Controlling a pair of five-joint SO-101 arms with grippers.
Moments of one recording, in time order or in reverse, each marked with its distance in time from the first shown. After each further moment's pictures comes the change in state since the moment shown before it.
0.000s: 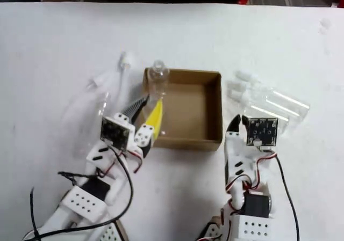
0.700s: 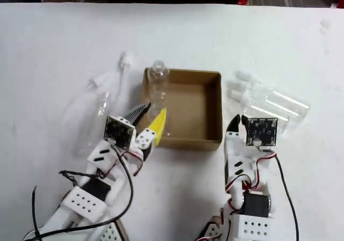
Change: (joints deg) left arm 0.1 -0.1 1.1 4.3 0.0; right arm 0.0 0.0 0.0 0.0 0.0
